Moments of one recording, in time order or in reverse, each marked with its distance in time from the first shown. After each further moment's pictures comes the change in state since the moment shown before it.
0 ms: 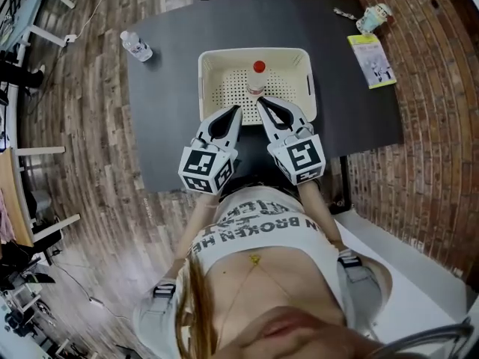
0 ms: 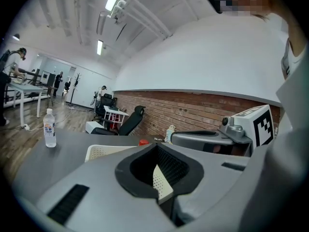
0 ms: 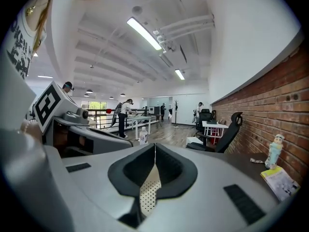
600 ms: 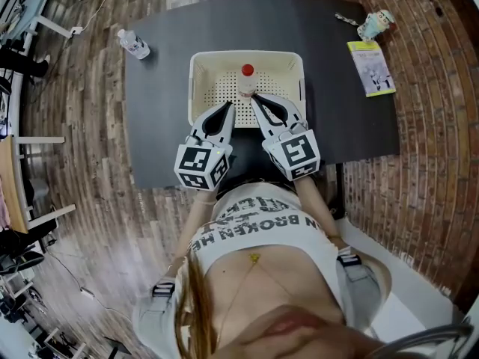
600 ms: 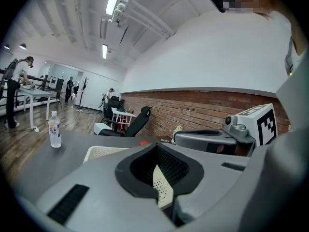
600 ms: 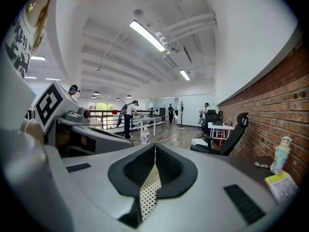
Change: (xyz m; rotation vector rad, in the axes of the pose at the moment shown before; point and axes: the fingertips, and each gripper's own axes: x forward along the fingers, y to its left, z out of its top) left arm 0.027 -0.010 0.004 0.005 -0.013 0.110; right arm -0.004 -0.030 -0.001 -0.012 -0.011 0.086
